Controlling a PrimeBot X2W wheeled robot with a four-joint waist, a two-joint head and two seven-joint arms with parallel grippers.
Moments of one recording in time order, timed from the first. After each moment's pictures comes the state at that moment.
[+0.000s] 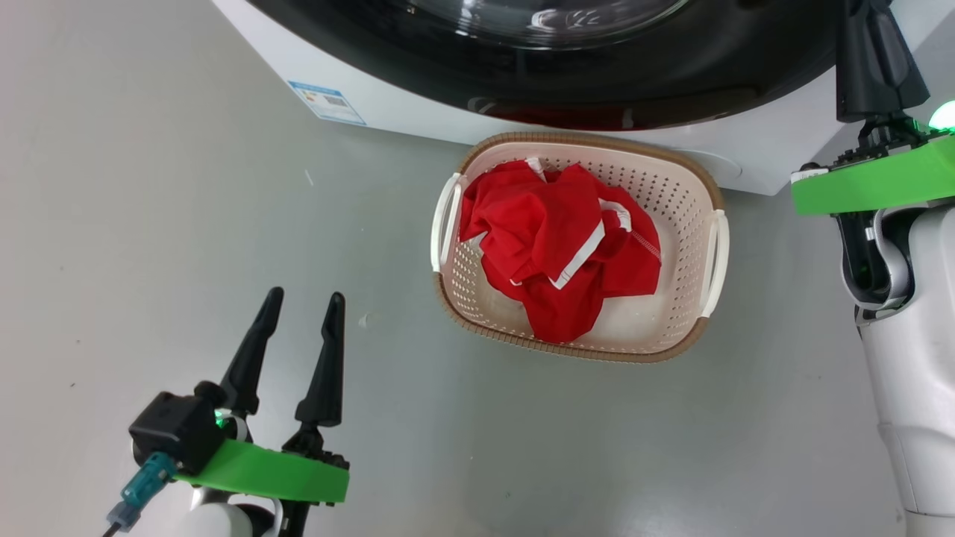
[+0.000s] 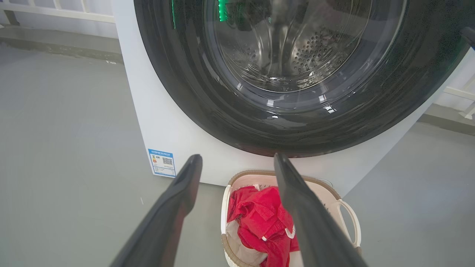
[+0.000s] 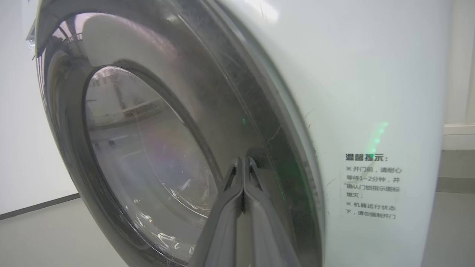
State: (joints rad) left arm -0.23 0.03 -0.11 0.16 -0.34 -0.13 -0.25; right arm -0.70 -0.15 -0.01 0.31 0.34 0.13 -0.26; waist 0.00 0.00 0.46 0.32
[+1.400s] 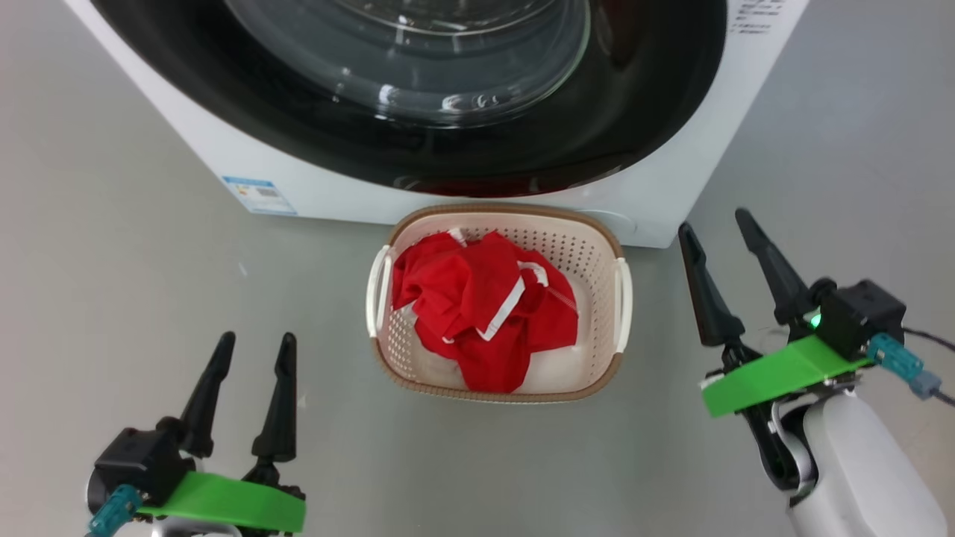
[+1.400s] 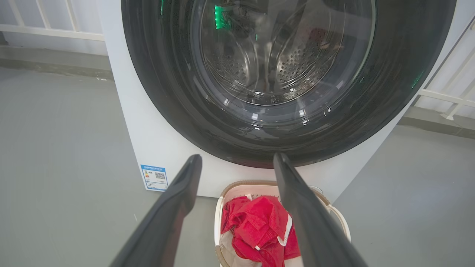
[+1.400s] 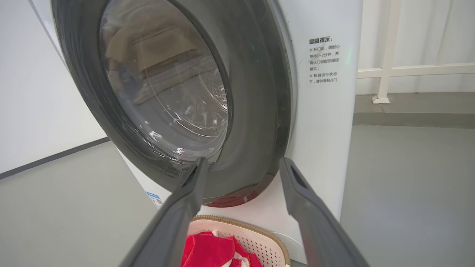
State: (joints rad) left arm -0.17 0.06 -0.03 0.20 -0.31 -0.13 -0.25; right arm -0.35 -0.09 0.11 0.30 0.35 0.13 -0.26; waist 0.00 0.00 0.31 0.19
